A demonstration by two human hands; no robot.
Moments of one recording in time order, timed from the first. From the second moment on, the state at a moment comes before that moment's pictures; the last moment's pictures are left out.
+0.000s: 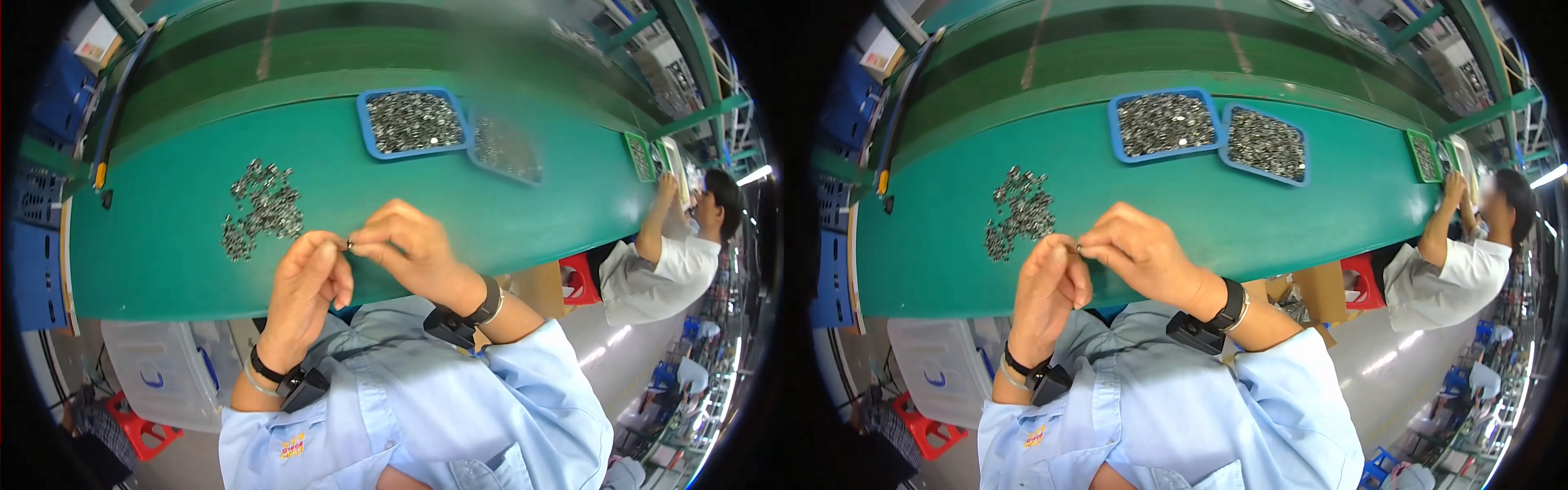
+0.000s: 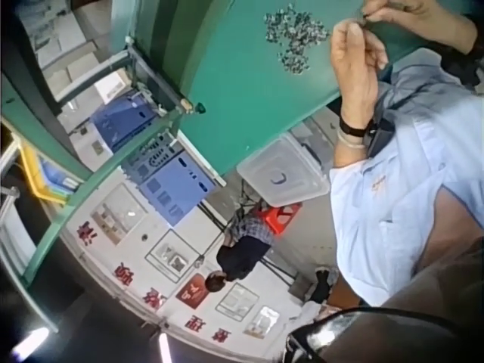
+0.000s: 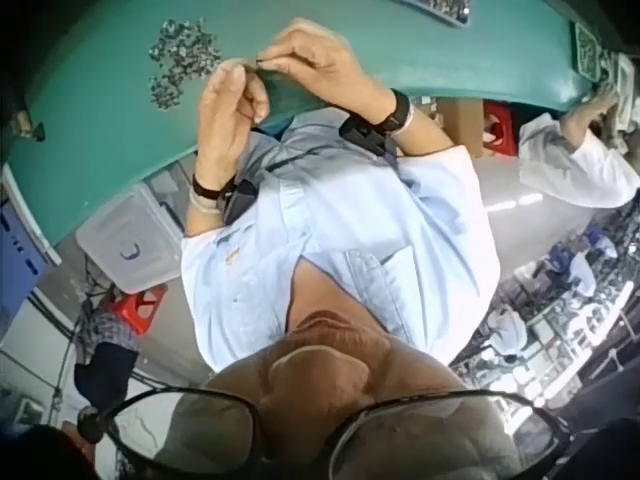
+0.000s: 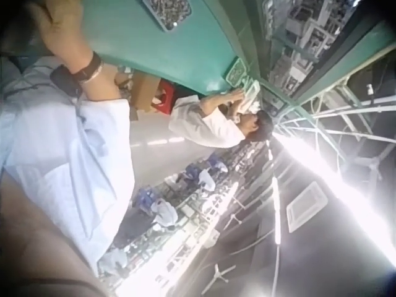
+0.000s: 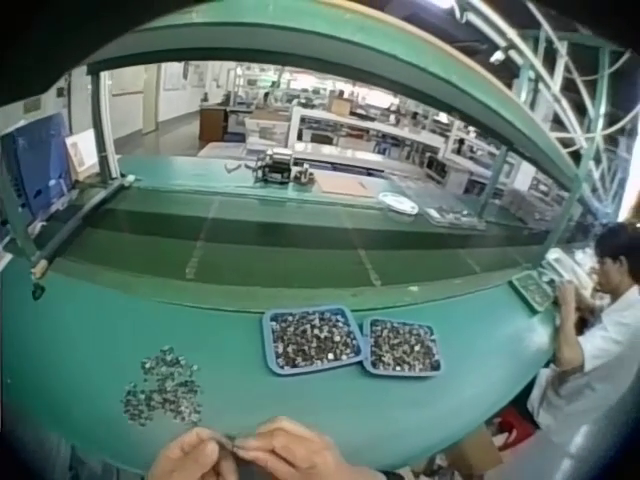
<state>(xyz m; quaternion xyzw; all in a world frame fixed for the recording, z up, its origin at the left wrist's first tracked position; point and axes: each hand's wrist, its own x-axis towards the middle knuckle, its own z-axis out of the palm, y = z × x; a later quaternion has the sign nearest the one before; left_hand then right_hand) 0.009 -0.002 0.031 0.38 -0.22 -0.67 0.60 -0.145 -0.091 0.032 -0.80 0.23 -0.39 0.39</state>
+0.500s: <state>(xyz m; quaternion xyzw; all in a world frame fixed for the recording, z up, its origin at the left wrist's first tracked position) 0.035 0.004 0.002 0.35 -0.18 -0.70 0.60 -0.128 -0.205 0.039 -0.89 0.30 -0.33 0.12</state>
